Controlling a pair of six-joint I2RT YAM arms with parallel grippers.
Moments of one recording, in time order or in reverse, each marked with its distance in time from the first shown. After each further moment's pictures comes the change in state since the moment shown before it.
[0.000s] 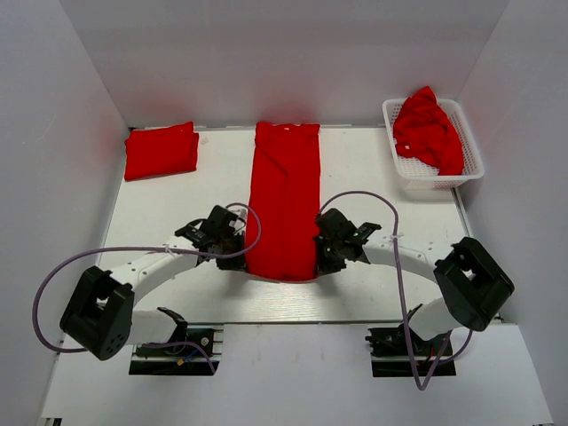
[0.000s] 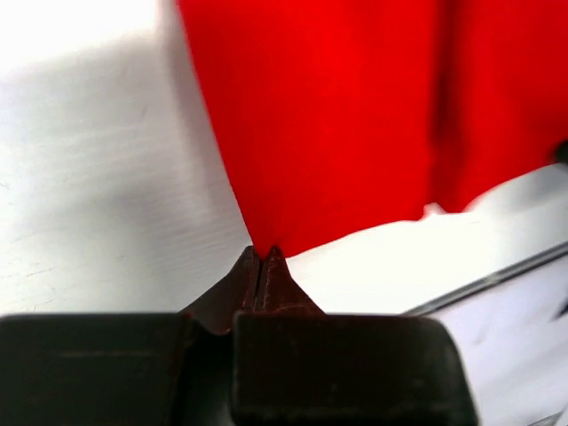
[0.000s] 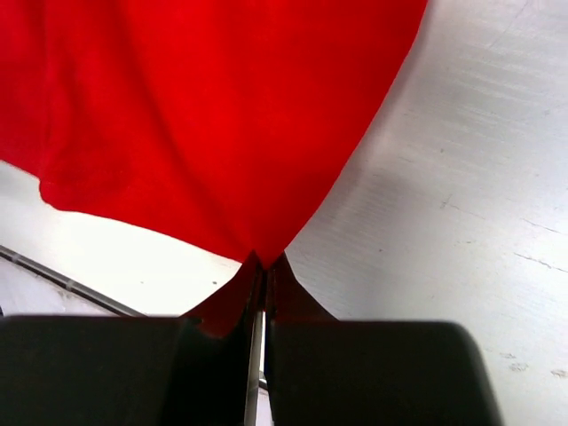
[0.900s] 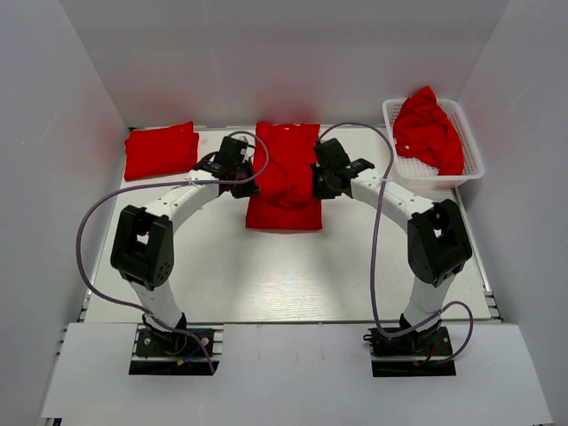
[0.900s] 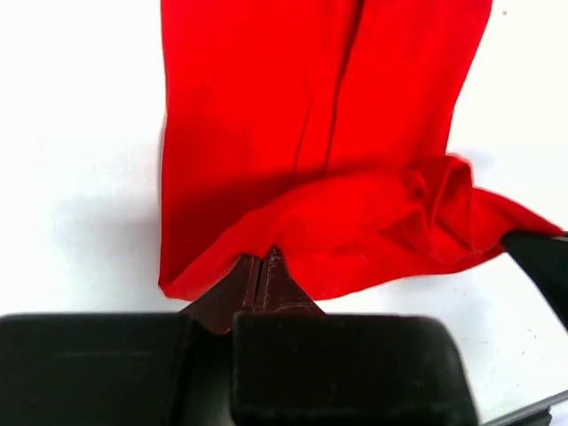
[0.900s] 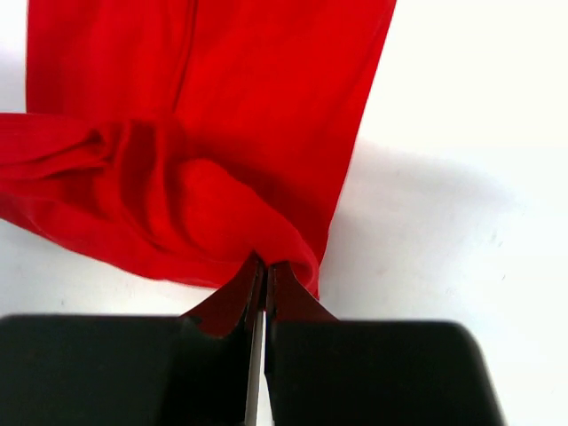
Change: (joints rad) left arm 0.140 0.472 0.682 0.009 -0.135 -0.067; right arm -0.216 0.328 0.626 -0.101 0.204 -0.216
